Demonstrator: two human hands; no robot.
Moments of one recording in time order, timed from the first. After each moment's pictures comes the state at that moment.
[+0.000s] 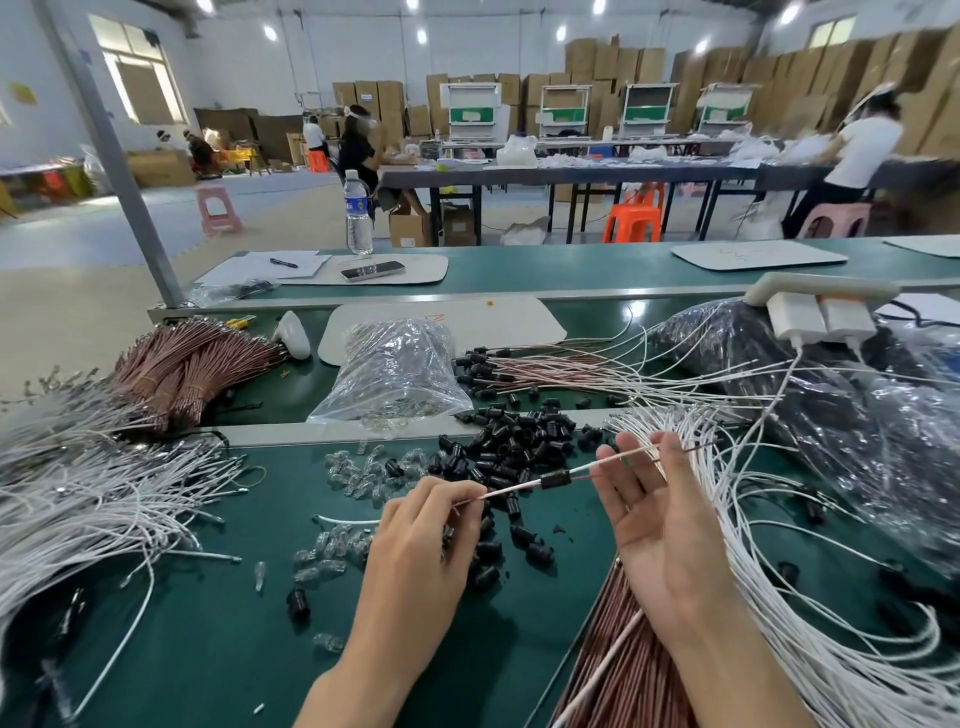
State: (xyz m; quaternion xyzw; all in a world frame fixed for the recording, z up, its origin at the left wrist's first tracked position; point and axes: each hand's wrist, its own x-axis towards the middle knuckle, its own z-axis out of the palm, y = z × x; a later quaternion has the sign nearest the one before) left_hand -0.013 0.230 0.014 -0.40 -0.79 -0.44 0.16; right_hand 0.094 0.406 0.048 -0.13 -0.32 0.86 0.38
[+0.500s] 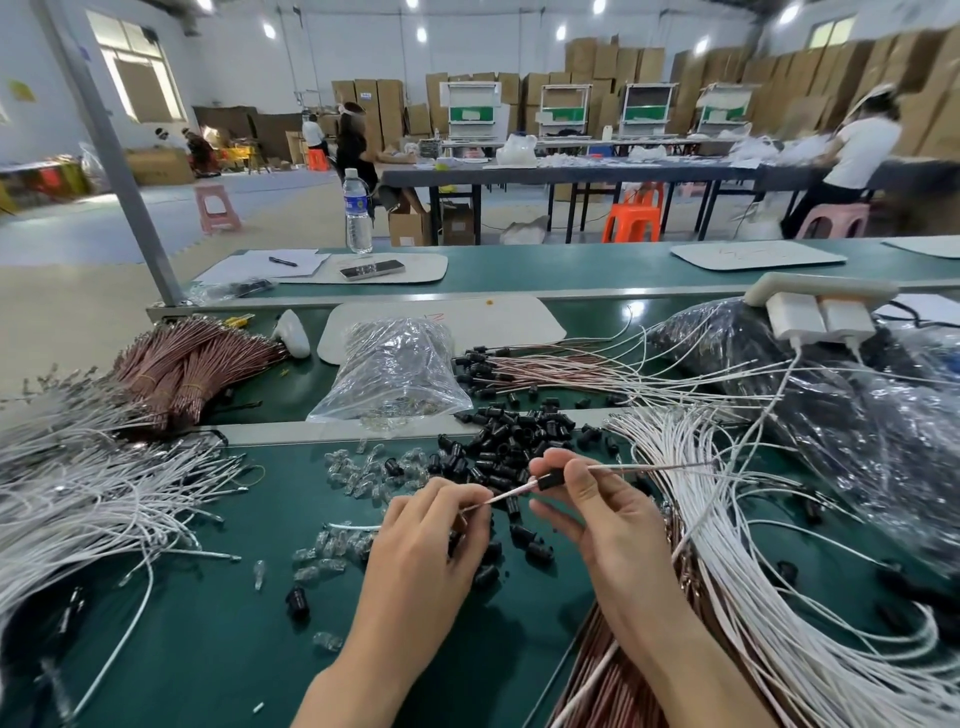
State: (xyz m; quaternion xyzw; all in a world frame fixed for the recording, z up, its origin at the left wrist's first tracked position) left_hand -0.013 0.232 0.015 -0.42 -0.79 -0.40 0.19; right_hand 0.080 0.377 0.042 -0.15 -0.54 0.76 0.33
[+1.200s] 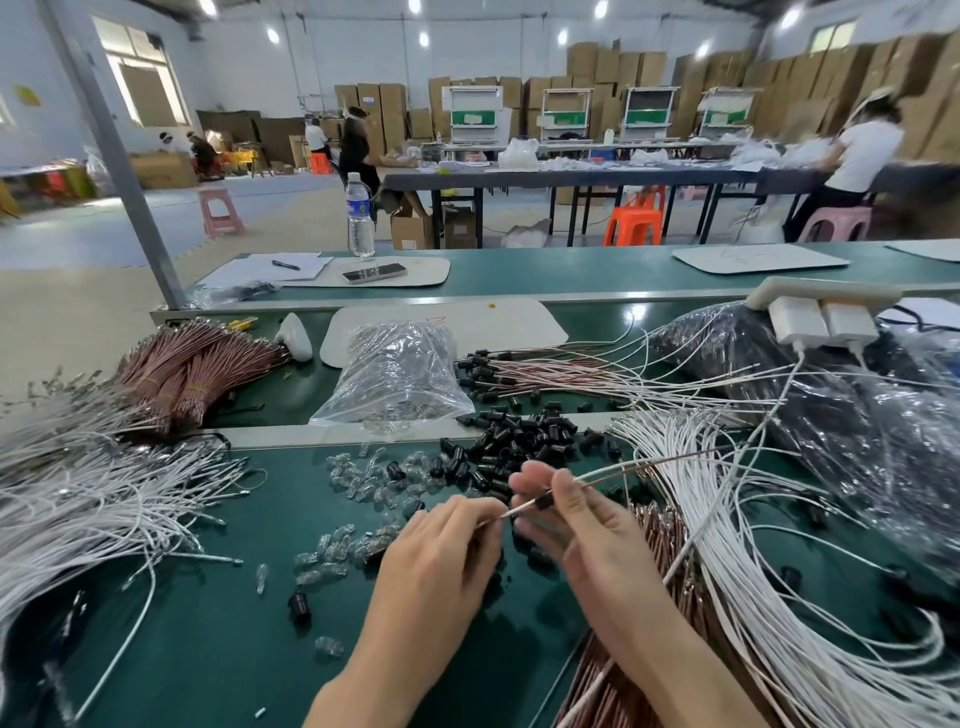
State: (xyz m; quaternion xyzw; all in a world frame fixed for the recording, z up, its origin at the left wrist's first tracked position) left_hand -0.009 0.233 0.013 -0.46 -0.78 -0.38 0.21; right_hand 0.081 0.369 0.042 -0.15 -0.50 0.82 0.25
